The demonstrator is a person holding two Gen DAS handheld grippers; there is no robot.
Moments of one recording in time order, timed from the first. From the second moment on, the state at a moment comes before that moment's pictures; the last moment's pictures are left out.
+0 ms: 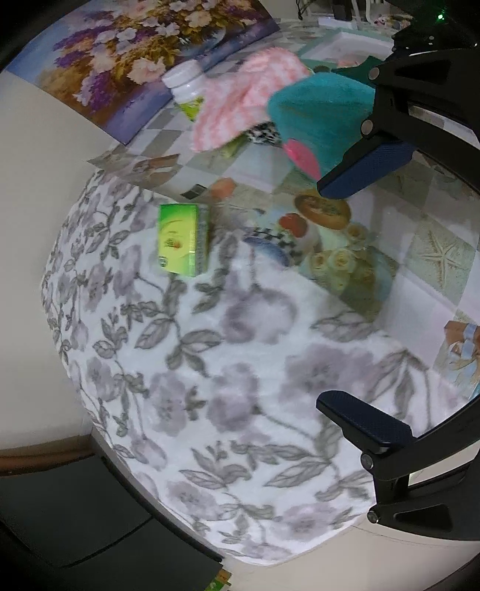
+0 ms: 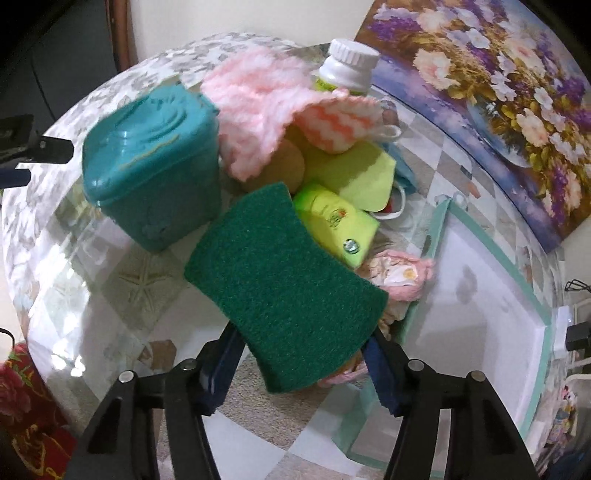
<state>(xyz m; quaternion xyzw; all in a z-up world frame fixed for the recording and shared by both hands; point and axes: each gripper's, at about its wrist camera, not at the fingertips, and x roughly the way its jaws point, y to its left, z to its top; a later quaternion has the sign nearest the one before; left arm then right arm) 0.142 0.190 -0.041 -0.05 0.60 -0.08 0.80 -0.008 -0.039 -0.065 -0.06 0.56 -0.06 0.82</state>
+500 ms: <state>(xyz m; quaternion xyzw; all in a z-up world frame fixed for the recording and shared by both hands) 0.219 0.155 -0.034 -0.01 0.58 -0.12 0.80 -0.019 -0.104 -0.005 0.02 0.51 -0.16 0.85</state>
